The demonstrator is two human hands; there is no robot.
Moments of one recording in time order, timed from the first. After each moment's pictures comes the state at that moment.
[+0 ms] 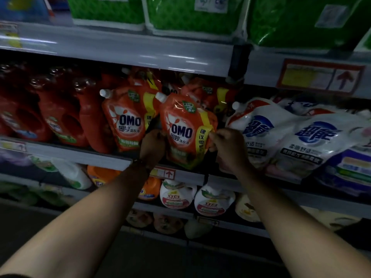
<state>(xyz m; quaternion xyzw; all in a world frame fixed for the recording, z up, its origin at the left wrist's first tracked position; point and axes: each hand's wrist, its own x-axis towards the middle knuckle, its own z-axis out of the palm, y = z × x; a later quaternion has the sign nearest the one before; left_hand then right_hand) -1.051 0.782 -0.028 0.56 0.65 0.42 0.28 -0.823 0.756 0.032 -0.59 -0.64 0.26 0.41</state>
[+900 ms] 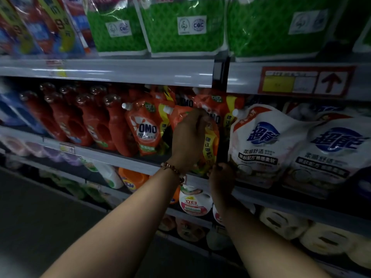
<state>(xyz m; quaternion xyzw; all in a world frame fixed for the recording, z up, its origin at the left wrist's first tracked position) -0.954 0.738 0.072 0.65 0.56 0.51 0.08 -0.867 0.752 -0.080 -0.71 -0.42 0.39 0.42</state>
